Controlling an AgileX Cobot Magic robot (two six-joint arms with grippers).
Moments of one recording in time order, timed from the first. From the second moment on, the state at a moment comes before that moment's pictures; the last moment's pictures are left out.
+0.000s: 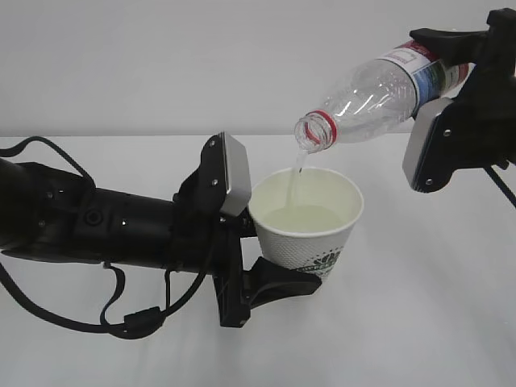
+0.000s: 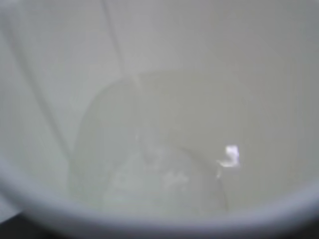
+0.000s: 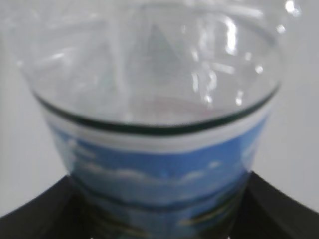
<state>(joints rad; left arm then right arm) -0.60 1.88 -0.84 1.15 -0.84 -0.55 0.20 1.49 -0.60 -0.26 -0.85 -1.41</state>
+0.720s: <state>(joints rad) -0.60 1.88 -0.84 1.14 -0.84 -0.55 0.20 1.49 -0.60 -0.26 -0.85 -1.41</state>
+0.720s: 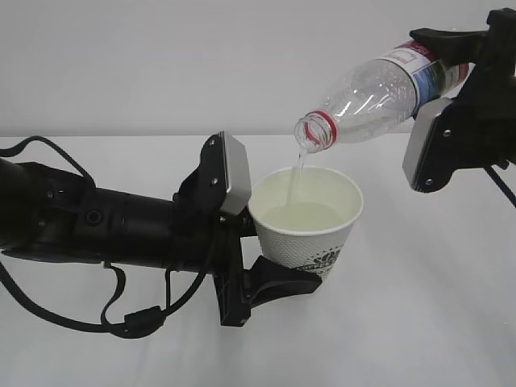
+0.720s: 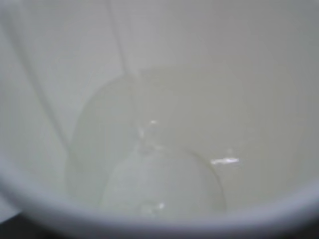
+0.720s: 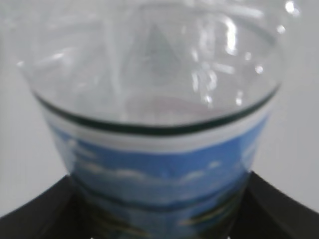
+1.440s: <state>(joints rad) -0.60 1.88 -0.84 1.14 -0.84 -0.55 0.20 1.49 -0.60 -0.26 -0.85 -1.29</state>
